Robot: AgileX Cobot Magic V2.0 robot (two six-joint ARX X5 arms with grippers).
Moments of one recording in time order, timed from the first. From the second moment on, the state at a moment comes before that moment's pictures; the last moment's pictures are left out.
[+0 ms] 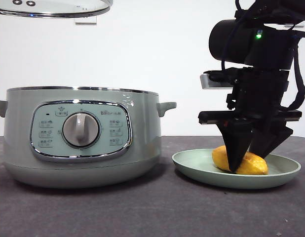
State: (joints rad) left arm -0.43 0.96 1.19 -0.64 -0.09 -0.03; right arm 0.52 1.64 0.98 -0.53 0.11 0.12
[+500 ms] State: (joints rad) left arm -0.43 1.04 1.19 -0.64 -0.07 -0.05; right arm 0.51 1.52 0.98 -0.58 0.11 0.12
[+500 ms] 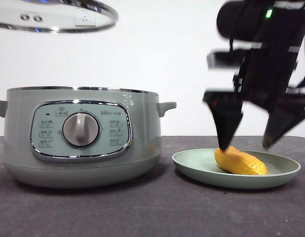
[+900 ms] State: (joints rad) left arm -0.46 1.24 1.19 -0.53 -0.02 -0.09; right arm 0.51 1.20 0.98 -0.64 0.11 0.12
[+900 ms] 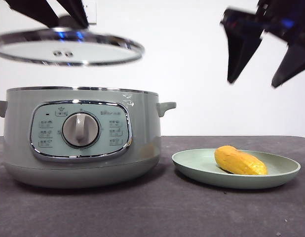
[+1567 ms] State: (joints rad) left arm -0.49 1.41 1.20 -0.55 -0.02 -0.10; right arm 0.44 1.13 0.98 -0.71 0.11 0.12
